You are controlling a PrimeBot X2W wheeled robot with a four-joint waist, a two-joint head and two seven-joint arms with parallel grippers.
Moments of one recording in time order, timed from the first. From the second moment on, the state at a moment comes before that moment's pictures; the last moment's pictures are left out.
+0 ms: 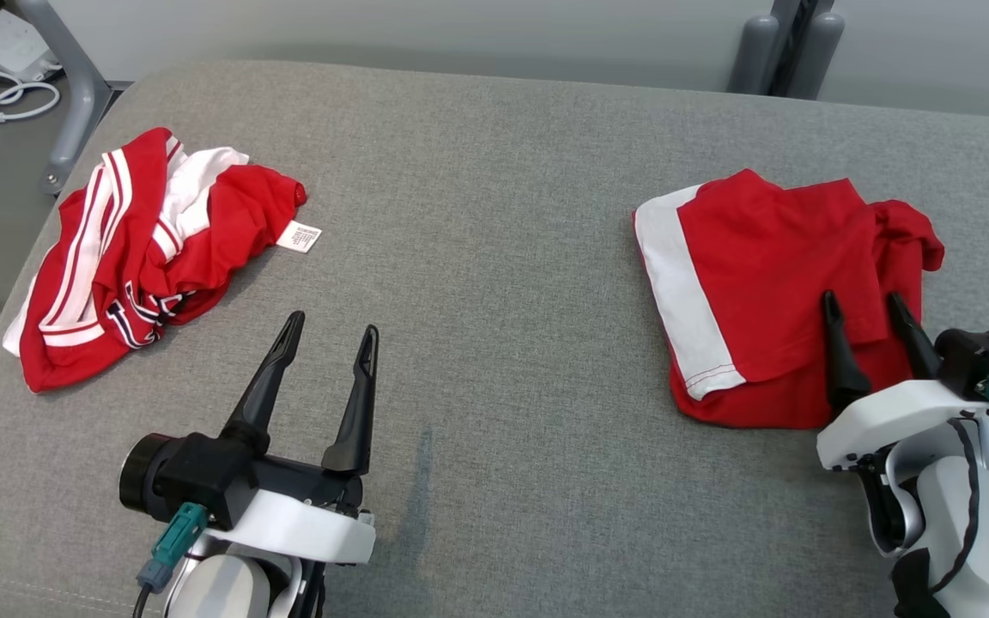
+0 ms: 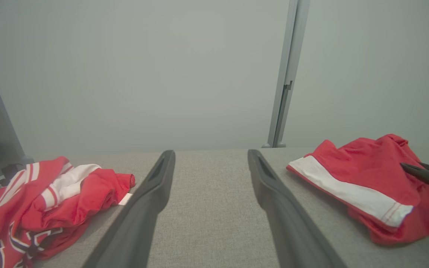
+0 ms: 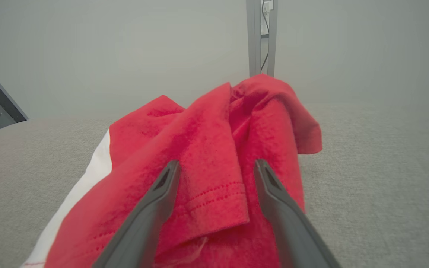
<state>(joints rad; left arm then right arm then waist) -0.13 0.05 -0.19 0.09 -0.18 -0.06 -0.26 -0.45 -0.09 -0.02 0.67 0.19 0.13 -0.26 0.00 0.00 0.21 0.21</state>
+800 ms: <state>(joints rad) -0.10 0.05 -0.22 0.10 -0.21 -0.03 -0.26 -0.57 -0.06 0.37 0.55 0.35 0.13 -0.26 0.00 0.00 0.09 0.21</state>
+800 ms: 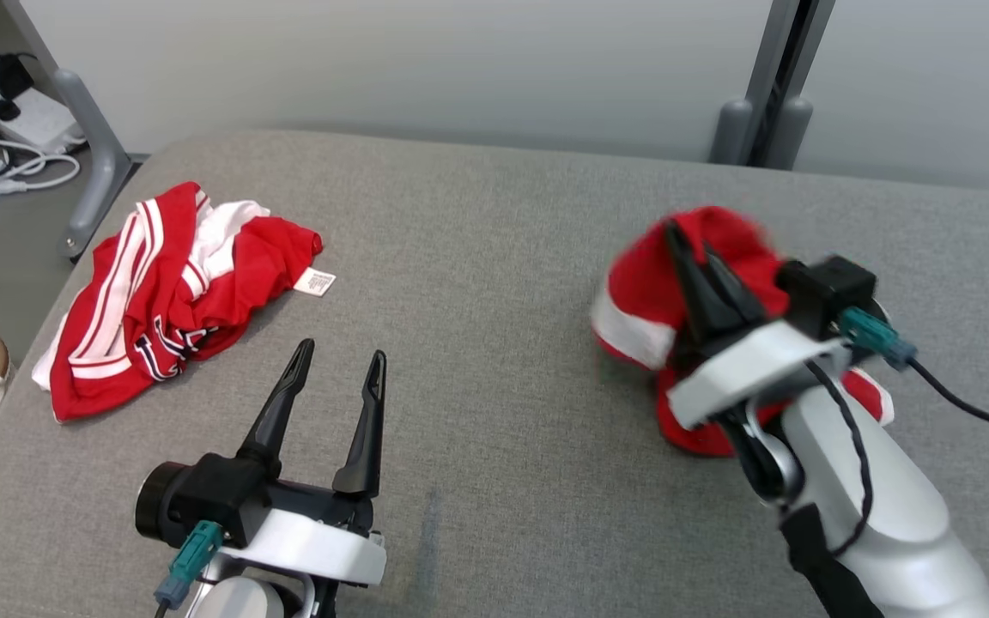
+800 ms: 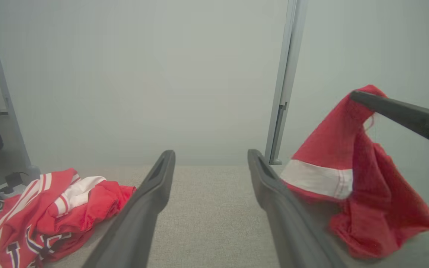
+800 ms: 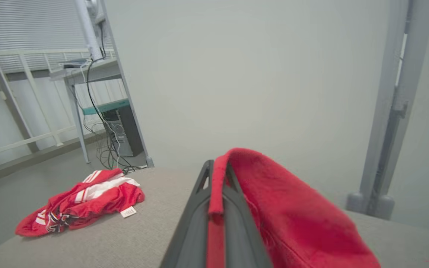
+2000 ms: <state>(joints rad) -0.10 0.05 -0.16 0.10 -0.21 -0.03 -0.26 -0.61 -0.16 -0.02 1.17 0.91 0.13 -0.24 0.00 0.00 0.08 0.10</state>
